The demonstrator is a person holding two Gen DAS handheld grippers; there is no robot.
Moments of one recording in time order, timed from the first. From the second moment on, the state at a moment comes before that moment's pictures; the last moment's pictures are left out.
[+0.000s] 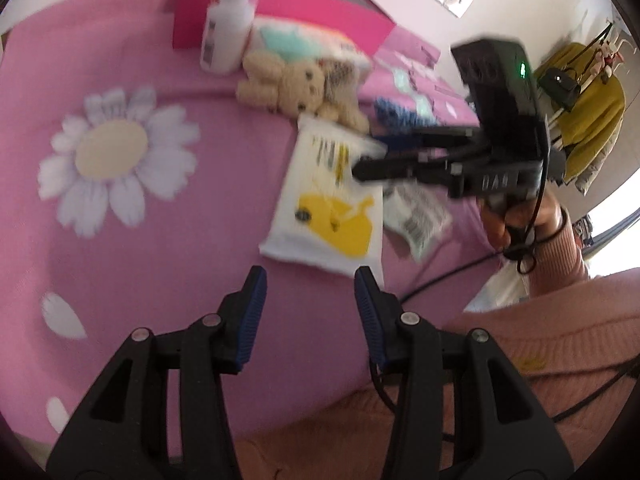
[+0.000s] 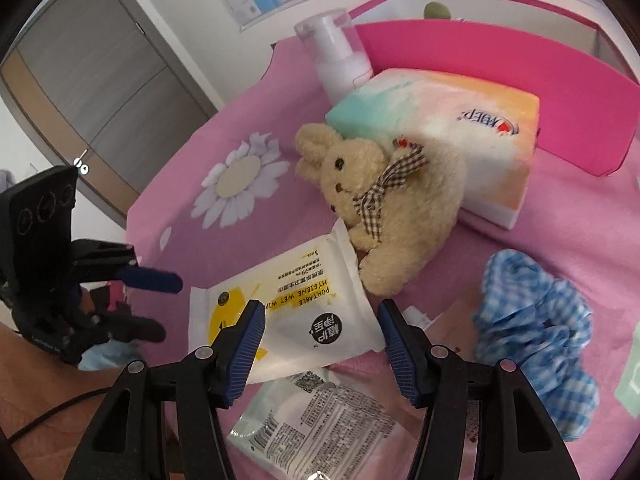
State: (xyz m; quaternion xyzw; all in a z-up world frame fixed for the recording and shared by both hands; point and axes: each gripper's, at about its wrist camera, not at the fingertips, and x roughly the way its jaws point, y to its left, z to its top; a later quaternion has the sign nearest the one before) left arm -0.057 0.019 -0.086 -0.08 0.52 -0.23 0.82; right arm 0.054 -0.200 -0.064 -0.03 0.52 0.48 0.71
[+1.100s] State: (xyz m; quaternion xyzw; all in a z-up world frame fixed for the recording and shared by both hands) left arm -0.031 0.042 -0.090 -0.12 0.53 -0.17 0.83; right arm 0.051 -0.197 -0.074 0.05 0.52 0.50 0.69
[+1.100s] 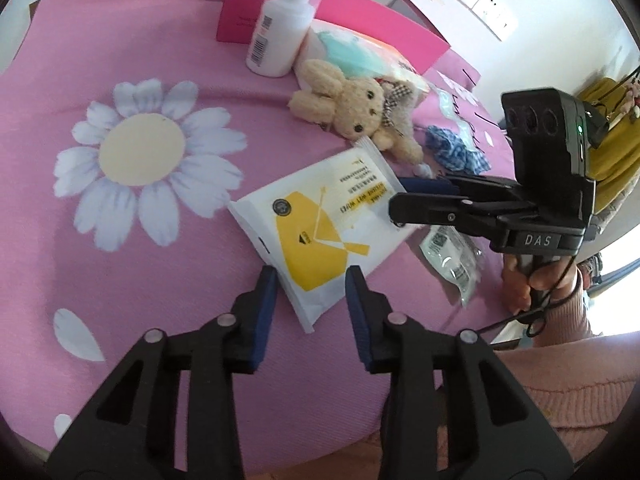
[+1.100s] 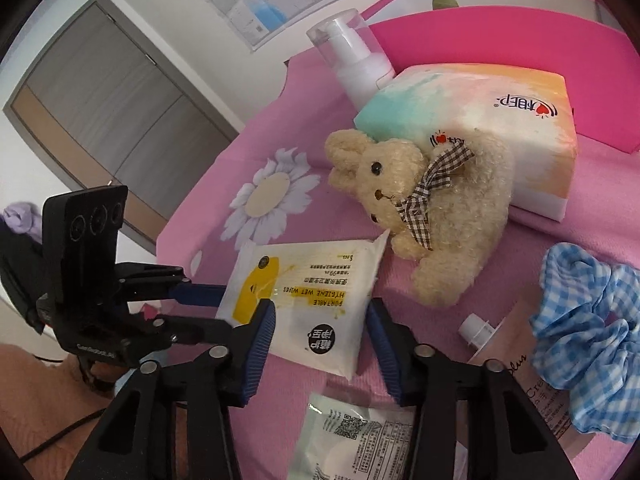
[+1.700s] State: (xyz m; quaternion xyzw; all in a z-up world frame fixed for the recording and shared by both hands) left arm -0.014 0.018 -0.049 -0.08 0.47 -0.20 0.86; right arm 0.047 -0.235 -0.029 0.08 0.47 0.49 0.73
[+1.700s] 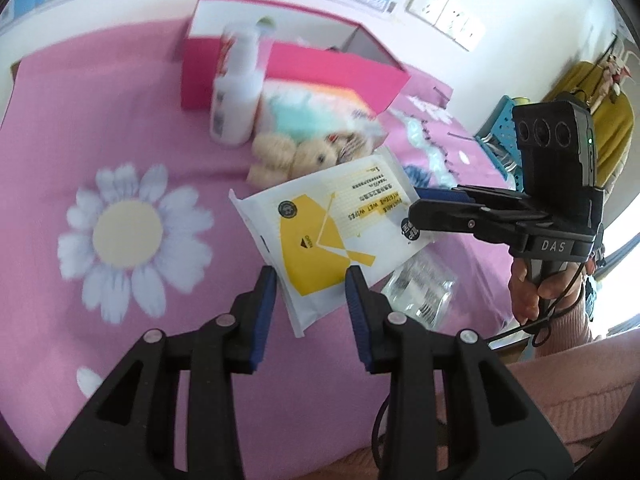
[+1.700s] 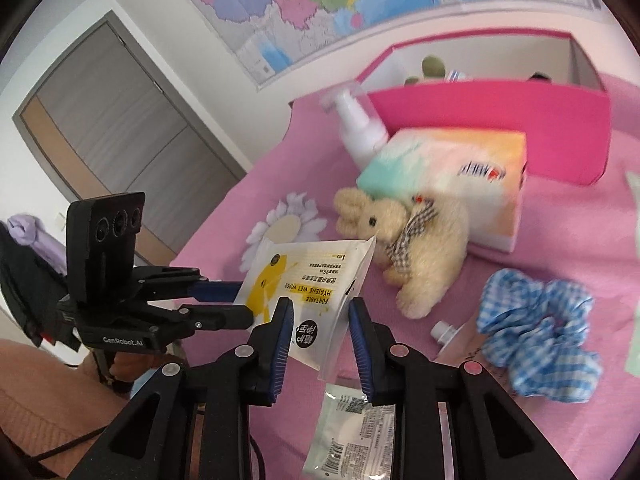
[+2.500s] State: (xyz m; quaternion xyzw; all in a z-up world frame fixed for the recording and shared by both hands) left arm 0.082 -0.032 0.026 -0.02 0.39 -0.23 0.89; right arm 0.119 -0.284 0.031 0.11 0.39 0.42 0.81
